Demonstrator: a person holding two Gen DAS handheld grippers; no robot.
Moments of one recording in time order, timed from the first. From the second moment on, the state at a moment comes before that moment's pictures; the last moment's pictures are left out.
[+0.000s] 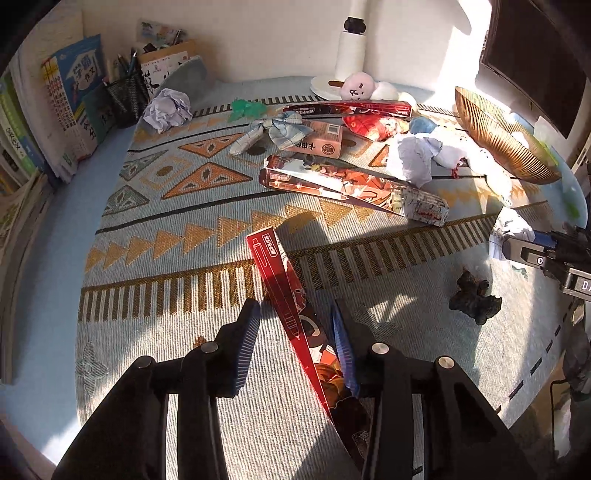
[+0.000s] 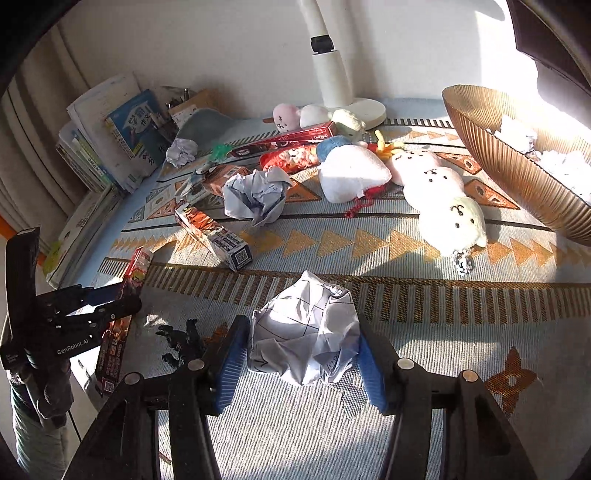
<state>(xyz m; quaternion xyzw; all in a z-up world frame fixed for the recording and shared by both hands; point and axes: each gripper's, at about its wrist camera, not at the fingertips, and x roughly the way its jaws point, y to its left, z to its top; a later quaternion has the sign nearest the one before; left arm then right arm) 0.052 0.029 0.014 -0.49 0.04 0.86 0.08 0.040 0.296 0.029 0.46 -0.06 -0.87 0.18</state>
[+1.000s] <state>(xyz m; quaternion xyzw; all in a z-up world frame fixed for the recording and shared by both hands) 0.020 0.168 0.153 -0.34 0.02 0.93 0.17 0.048 0.428 0.195 0.28 -0.06 -0.96 0.01</state>
